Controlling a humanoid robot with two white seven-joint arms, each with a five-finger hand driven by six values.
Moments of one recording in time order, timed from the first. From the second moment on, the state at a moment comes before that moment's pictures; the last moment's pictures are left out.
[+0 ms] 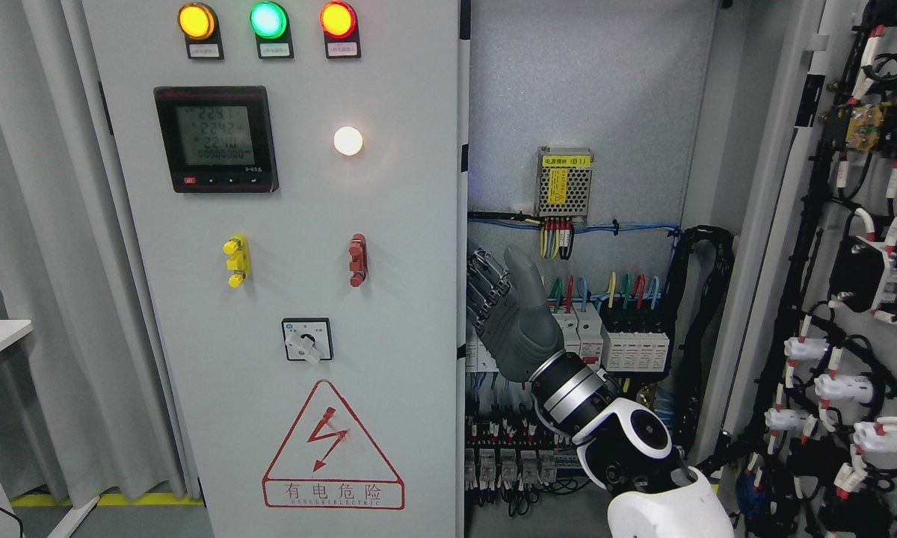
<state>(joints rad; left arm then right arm) 0.00 0.00 -0.18 0.00 0.29 -0.12 -0.06 -0.84 0.00 0.28 -1.24 -0.62 0.03 0.39</state>
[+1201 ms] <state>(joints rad) 0.00 0.00 -0.18 0.00 0.29 -0.12 -0.06 -0.84 0.00 0.27 -1.24 -0.66 0.06 0.45</state>
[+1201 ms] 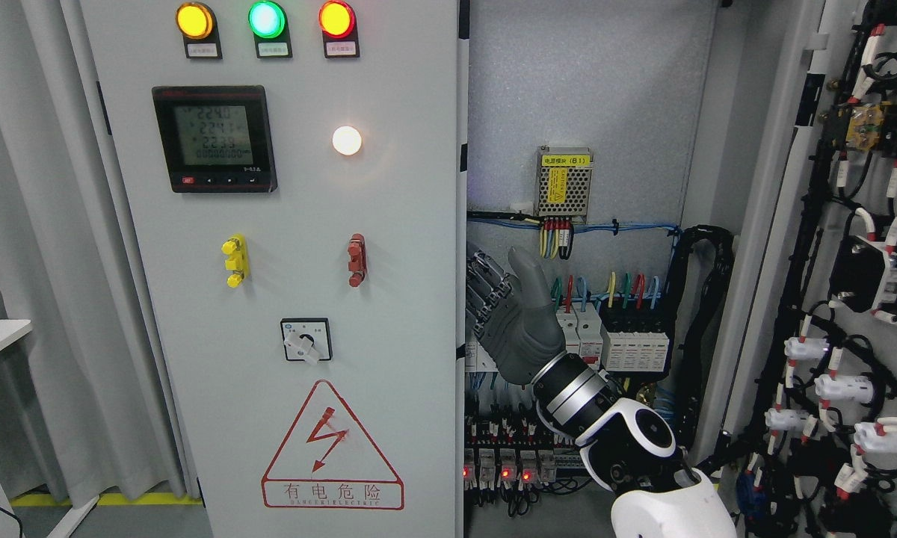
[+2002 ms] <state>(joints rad) 0.00 0.00 -0.18 0.00 0.29 -0.12 -0.06 -0.83 0.00 0.27 -1.25 -0.70 0.06 0.50</state>
